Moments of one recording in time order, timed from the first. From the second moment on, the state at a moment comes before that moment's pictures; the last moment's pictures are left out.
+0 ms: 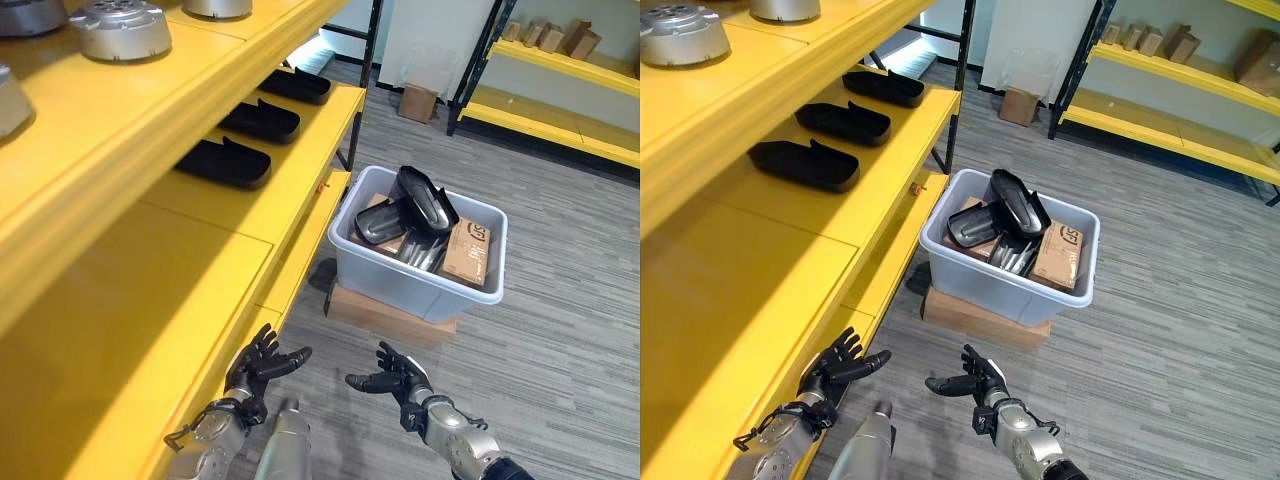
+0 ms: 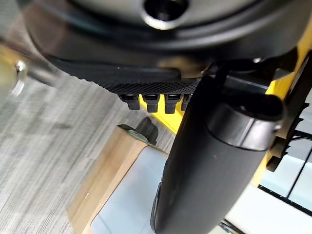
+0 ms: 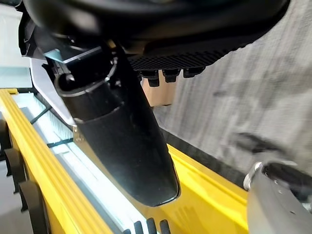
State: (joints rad) left arm 0.10 0.44 -0.31 0.27 -0.80 0.00 0.14; right arm -0.11 -0.30 0.59 0.48 0.71 0.05 -0.18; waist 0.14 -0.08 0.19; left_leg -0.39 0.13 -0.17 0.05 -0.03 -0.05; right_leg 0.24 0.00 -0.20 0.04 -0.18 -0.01
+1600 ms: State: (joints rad) left arm 0.07 0.45 -0.25 0.24 -0.77 -0.02 0.15; right arm -0.14 -0.22 0.60 0.47 0.67 0.11 -0.17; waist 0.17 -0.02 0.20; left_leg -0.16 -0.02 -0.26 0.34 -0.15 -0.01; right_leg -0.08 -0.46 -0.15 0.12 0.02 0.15
